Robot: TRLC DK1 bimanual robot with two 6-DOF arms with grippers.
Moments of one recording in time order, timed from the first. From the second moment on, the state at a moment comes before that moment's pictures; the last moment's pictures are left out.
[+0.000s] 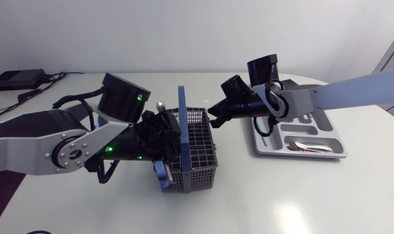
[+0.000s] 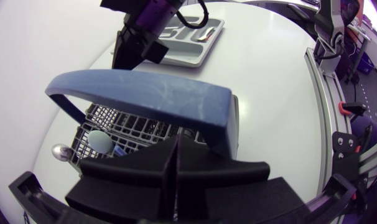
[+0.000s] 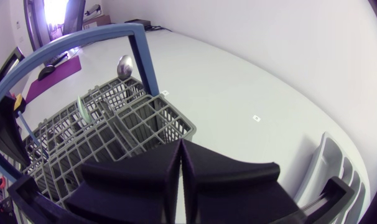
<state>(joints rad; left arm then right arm) -0.67 1.43 0.82 -0.15 0.22 0.53 0.37 1.84 1.08 0.12 -0.39 -0.27</state>
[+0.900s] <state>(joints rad) -0.49 1.31 0.63 -0.24 0.28 0.66 0.37 1.75 0.96 0.08 -0.43 -0.26</state>
